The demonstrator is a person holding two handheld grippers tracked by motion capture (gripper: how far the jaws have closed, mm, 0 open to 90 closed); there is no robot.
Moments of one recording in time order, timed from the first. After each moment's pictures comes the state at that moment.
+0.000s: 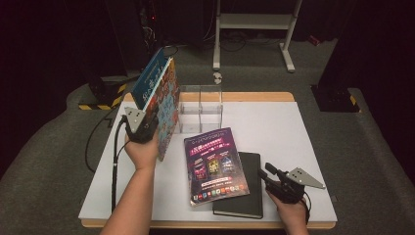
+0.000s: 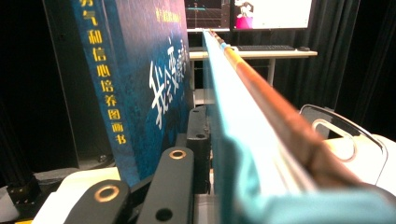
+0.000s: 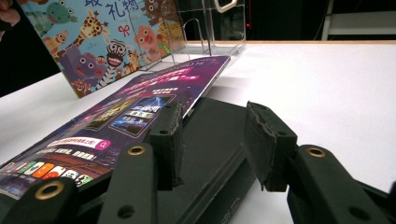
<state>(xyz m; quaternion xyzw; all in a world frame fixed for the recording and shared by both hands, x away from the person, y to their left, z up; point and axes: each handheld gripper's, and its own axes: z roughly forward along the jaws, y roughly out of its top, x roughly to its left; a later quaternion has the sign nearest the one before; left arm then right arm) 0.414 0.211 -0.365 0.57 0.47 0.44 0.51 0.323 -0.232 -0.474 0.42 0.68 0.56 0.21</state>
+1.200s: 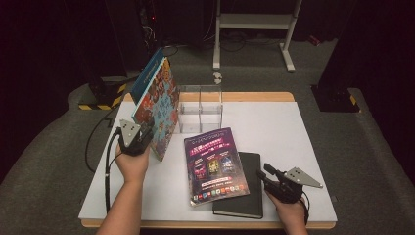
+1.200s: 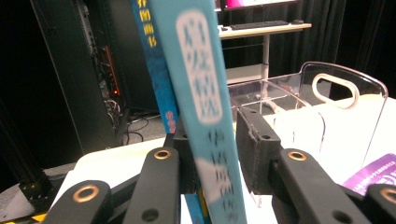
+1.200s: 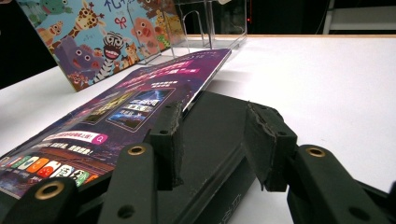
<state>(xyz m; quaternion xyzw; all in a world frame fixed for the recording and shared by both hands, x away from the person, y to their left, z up) 0.389 0.234 -0.392 0.61 0.45 0.44 0.48 0.325 -0.229 -0.477 0.42 0.69 0.55 0.20</state>
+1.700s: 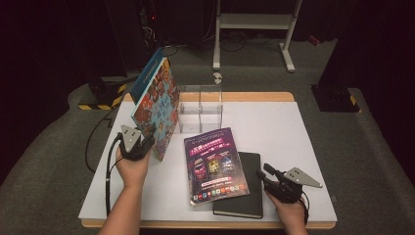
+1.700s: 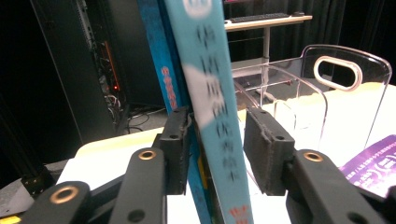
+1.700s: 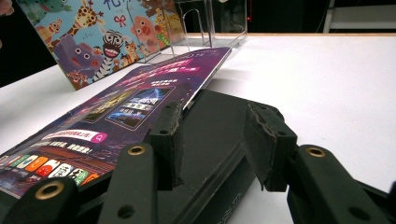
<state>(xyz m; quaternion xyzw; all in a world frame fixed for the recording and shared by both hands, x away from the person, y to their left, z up) 0.384 0.235 -0.410 0.62 0.45 0.44 0.47 0.325 -0.229 -0.478 0.42 0.69 0.55 0.20</state>
